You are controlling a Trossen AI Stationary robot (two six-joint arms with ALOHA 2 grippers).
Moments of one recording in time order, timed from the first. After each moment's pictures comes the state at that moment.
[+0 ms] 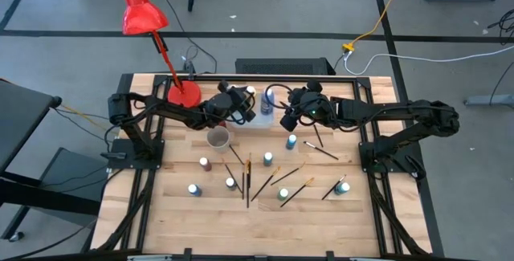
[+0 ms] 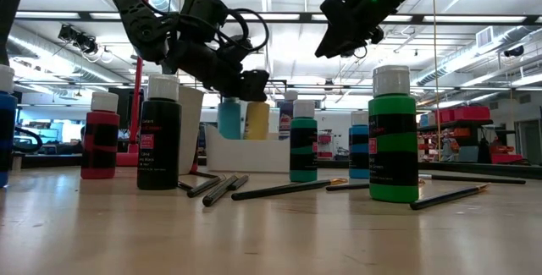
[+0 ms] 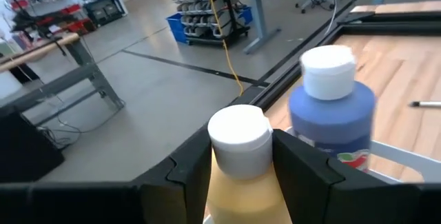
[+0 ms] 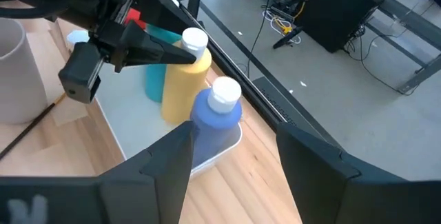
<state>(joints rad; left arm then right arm) 0.30 1.71 0.75 0.76 -0.57 0.15 -0.14 1.34 1.00 -0.22 0.56 0.05</state>
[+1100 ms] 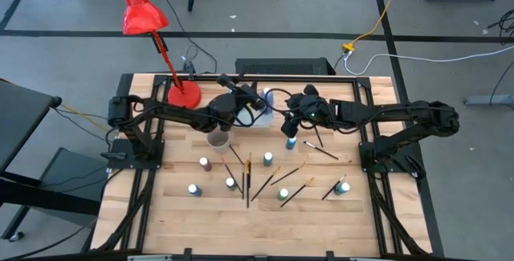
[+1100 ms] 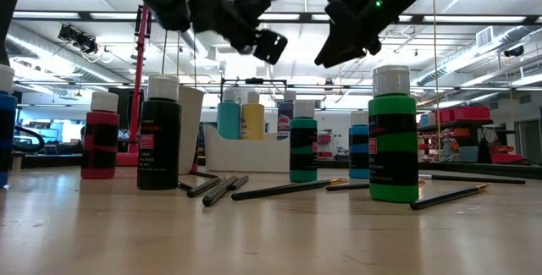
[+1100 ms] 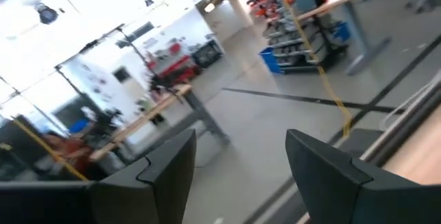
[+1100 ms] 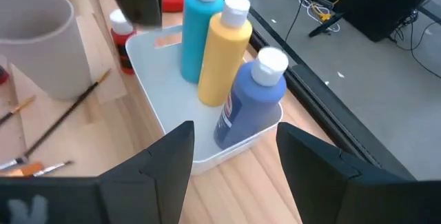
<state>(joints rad) 0.15 1.71 0.98 0.85 -1.02 0.62 -0.14 1.34 0.94 -0.21 0.43 0.08</state>
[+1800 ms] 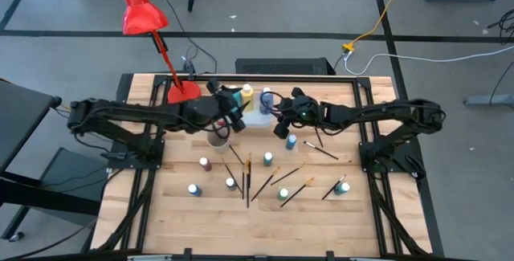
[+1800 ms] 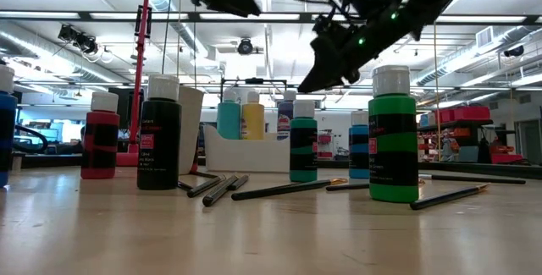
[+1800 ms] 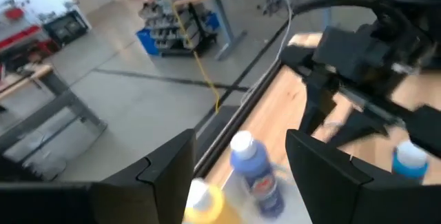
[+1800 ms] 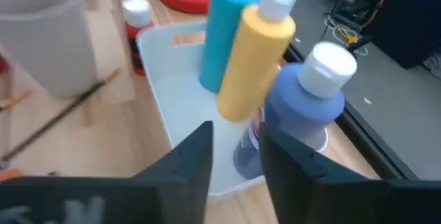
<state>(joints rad) 0.04 1.29 1.02 -0.03 -0.68 0.13 -0.23 1.51 0.83 0.17 0.28 -0.03</state>
